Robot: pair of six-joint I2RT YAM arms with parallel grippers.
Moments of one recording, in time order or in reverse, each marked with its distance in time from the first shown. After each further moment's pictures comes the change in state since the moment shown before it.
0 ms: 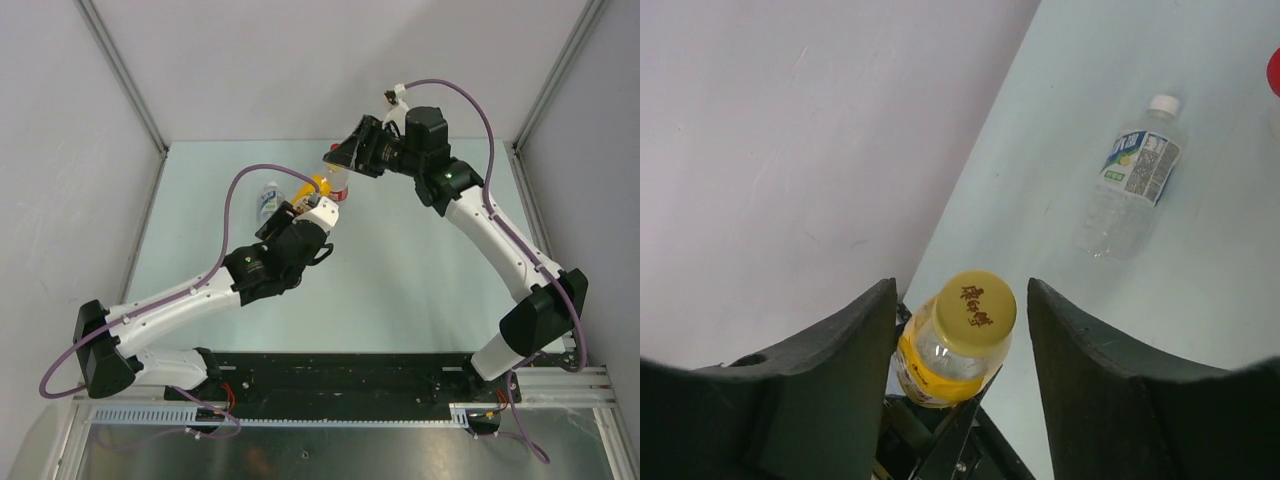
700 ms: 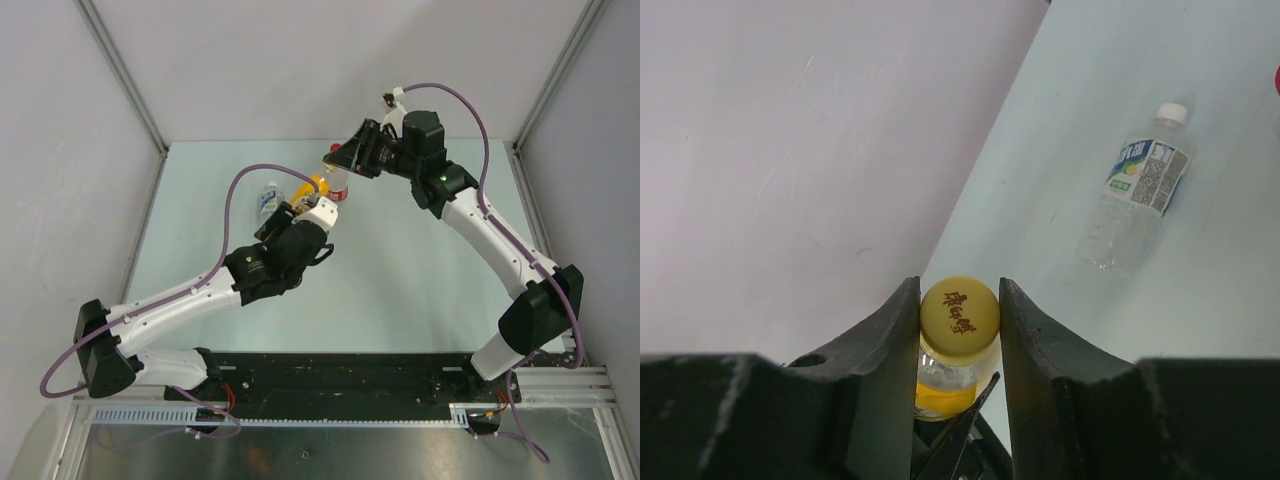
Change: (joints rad) left arm -0.001 0.004 0.000 -0.005 -0.019 -0.008; right arm 0.008 0.016 -0.038 0.083 -0.001 0.032
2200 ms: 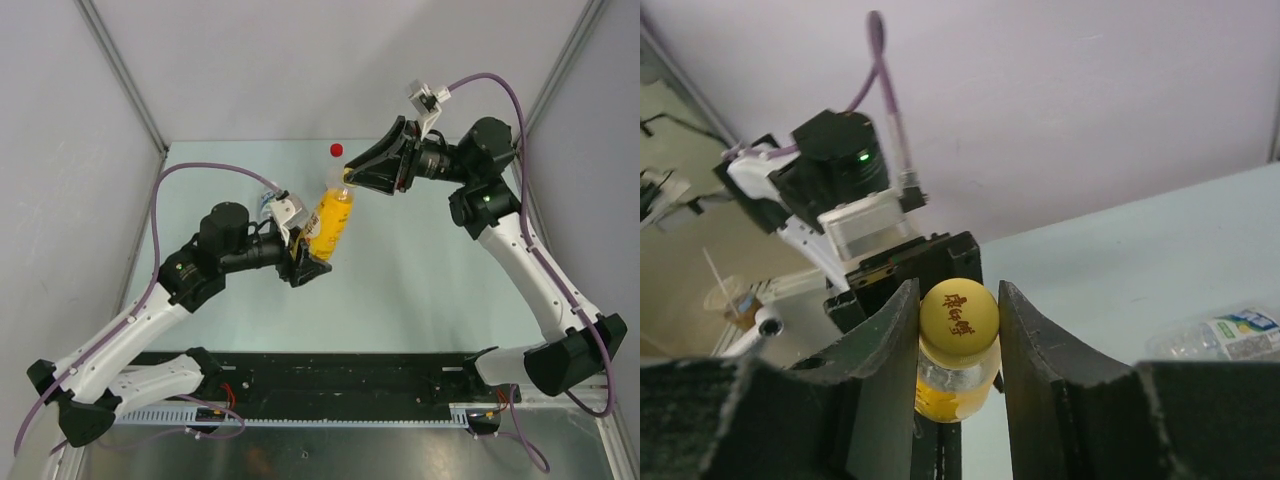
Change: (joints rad) left arm 0.250 -0.294 -0.043 0.090 1.263 -0.161; right arm -0.074 -0.237 -0.130 0.392 -0.580 -0.192
